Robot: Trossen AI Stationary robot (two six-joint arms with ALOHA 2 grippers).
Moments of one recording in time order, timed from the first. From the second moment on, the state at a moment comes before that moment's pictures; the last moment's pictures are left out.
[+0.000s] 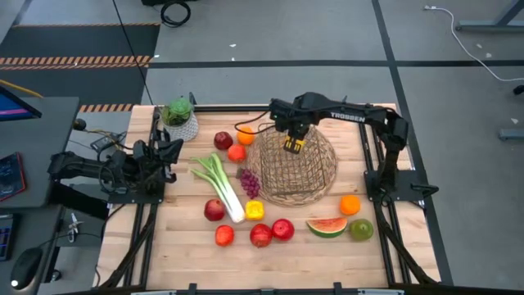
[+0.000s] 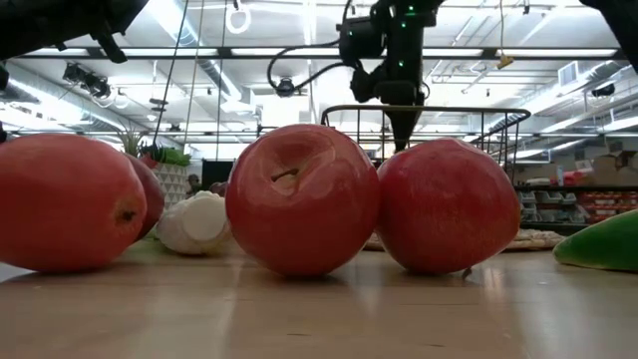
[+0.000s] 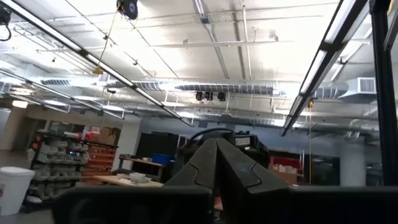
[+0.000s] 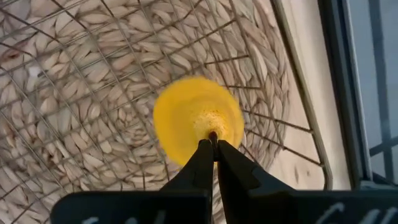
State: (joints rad) left arm -0.12 0.29 0.03 0.96 -0.45 0.12; right arm -0.36 1.85 1.68 -1.26 0.17 0.03
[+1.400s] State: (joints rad) left arm -0.12 0.29 0.03 0.94 -0.45 0.12; right arm -0.40 1.85 1.66 -1.33 0.19 0.05
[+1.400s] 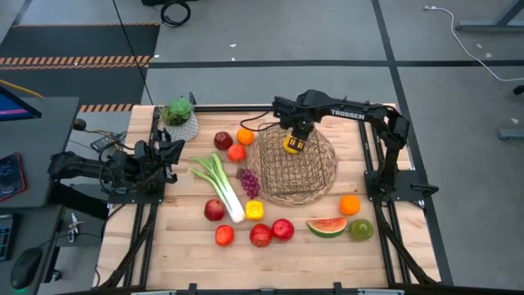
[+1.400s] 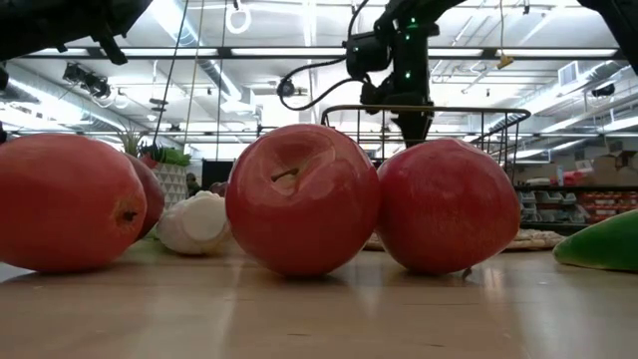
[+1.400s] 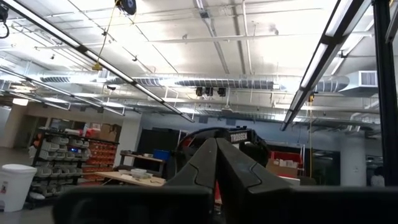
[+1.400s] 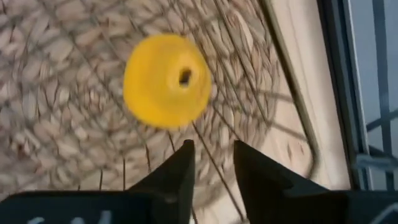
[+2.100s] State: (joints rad) left arm -0.12 0.29 0.03 0.92 -0.45 0.12; right arm -0.21 1.46 1.75 -1.57 0.05 0.26
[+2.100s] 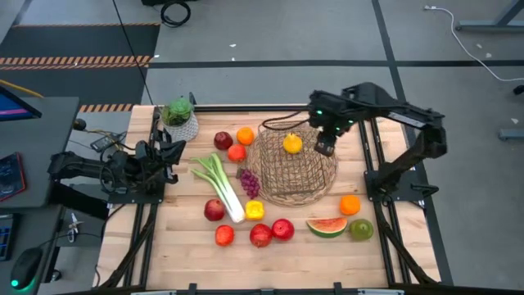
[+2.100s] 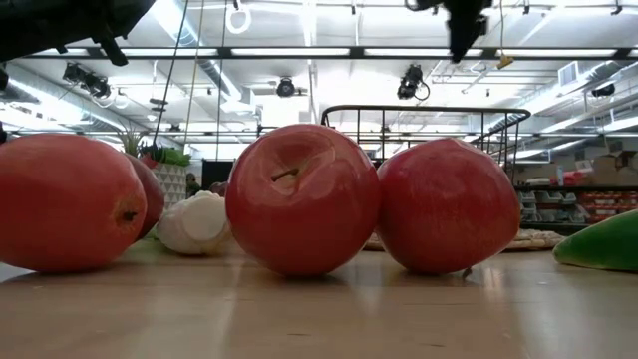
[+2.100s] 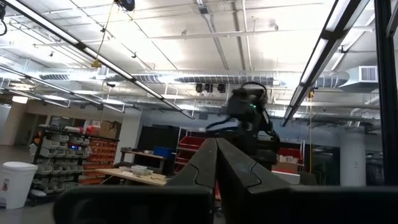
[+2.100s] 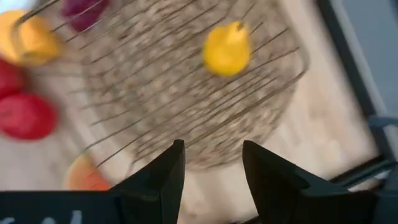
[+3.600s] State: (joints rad) left arm -0.12 0.29 0.03 0.98 -0.50 0.24; right arm 0.58 1.56 1.27 -1.49 -0.30 1.15
